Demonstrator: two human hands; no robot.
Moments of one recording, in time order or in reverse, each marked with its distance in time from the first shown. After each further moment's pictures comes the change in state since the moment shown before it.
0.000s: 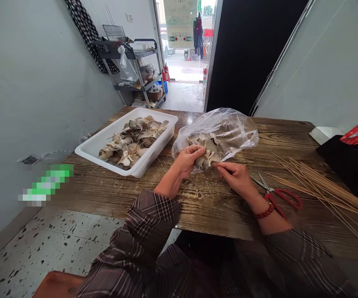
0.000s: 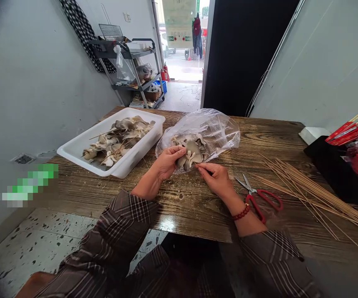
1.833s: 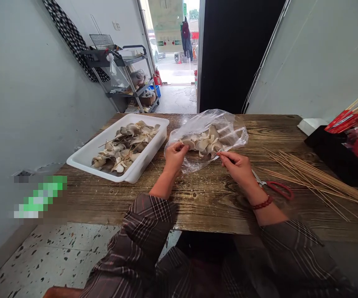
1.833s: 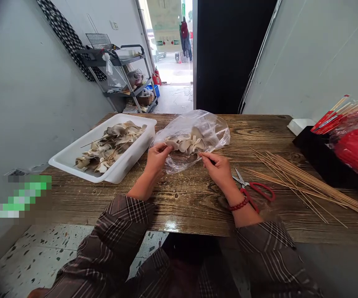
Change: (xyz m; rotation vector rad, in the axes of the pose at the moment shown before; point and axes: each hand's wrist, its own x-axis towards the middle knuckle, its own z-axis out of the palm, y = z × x) left_hand 0.021 -0.003 -0.020 0.498 0.406 0.365; right_hand 0.010 0.008 -0.019 0.069 0.241 0.096
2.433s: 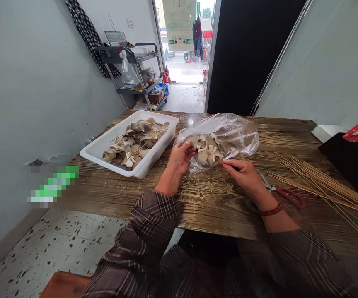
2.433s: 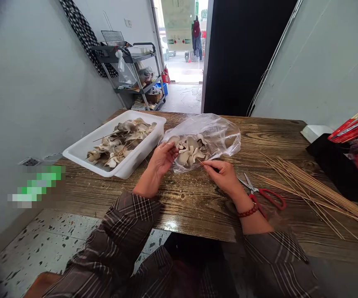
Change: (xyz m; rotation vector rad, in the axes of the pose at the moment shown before) left_hand -0.005 0.019 -0.006 -0.635 -0.012 -0.423; right_hand -0.008 -0.006 0.001 -0.059 -0.244 -0.023
